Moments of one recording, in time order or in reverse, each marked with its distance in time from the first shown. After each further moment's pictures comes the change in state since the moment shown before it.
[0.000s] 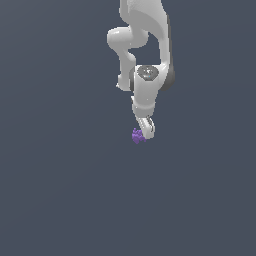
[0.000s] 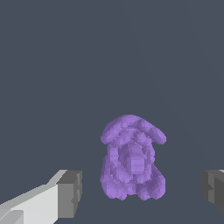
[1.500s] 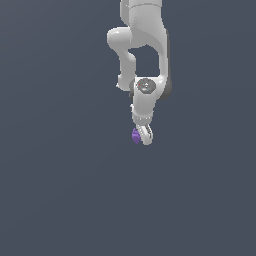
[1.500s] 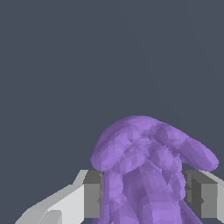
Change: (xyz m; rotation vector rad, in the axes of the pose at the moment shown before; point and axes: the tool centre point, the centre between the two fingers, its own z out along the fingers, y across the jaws) arm 0.000 0.000 0.049 0.001 0.000 0.005
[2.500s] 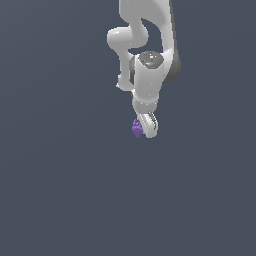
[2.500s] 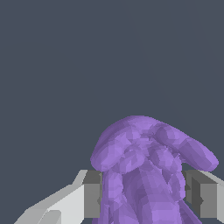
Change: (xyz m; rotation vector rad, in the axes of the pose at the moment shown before) arm 0.009 -0.029 -0.102 0.000 0.001 0.001
